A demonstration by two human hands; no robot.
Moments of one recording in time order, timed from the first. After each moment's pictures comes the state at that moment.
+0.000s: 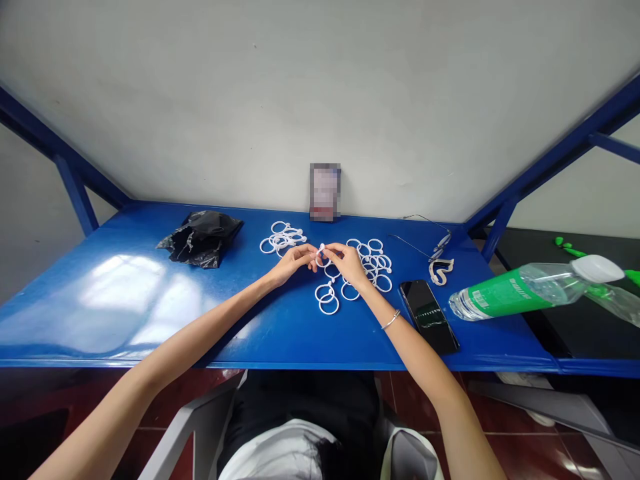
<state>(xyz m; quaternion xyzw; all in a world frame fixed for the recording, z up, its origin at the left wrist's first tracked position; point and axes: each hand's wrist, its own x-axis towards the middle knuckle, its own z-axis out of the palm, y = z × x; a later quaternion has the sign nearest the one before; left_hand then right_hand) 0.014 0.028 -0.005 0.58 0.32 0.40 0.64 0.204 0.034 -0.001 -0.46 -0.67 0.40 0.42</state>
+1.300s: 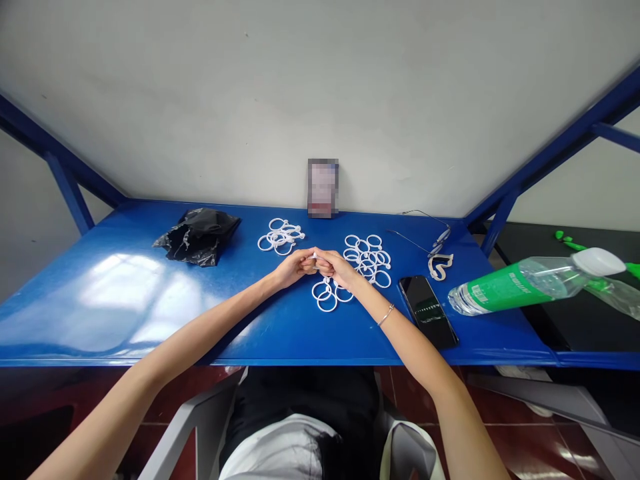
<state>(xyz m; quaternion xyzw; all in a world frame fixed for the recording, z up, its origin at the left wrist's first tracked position) 0.032 0.023 -0.007 0.46 0.27 0.38 0.76 0.186 0.024 0.002 -0.31 -0.48 0.75 0.33</state>
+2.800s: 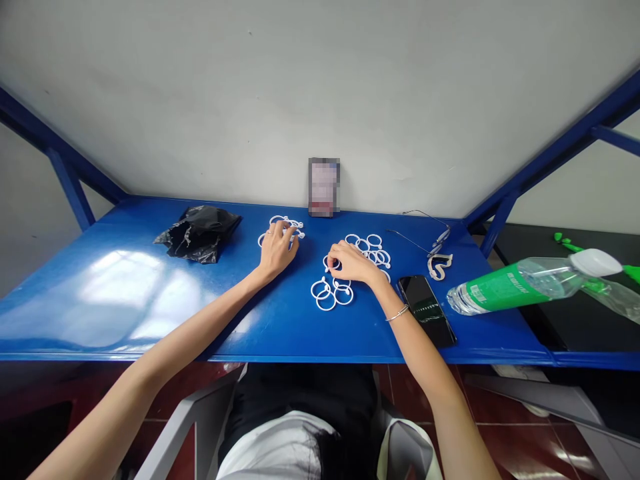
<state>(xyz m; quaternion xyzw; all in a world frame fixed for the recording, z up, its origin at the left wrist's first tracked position) -0.004 0.043 -0.012 0.77 0.56 0.29 -0.10 0.232 0.032 0.024 -0.39 -0.89 0.22 0.08</state>
